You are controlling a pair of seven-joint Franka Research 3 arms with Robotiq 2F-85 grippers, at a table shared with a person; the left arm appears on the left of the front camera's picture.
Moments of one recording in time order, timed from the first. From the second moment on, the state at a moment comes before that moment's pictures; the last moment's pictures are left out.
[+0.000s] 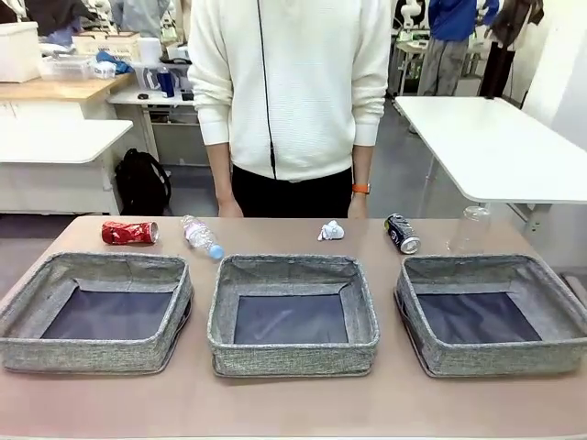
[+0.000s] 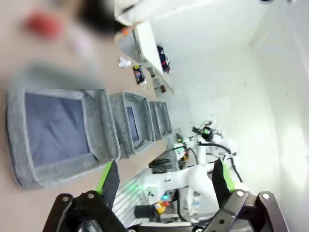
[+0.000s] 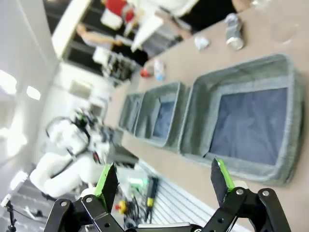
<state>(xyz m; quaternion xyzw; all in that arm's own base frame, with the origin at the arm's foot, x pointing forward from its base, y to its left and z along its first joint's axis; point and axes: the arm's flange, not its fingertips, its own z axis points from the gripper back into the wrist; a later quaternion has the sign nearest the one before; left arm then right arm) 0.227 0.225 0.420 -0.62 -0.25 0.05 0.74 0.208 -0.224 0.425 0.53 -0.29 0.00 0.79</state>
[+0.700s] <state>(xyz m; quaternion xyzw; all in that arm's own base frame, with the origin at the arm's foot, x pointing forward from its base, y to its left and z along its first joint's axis) 0.234 0.208 0.464 -0.59 -0.26 0.02 0.77 0.223 -0.184 0.465 0.50 -0.25 0.03 0.83</state>
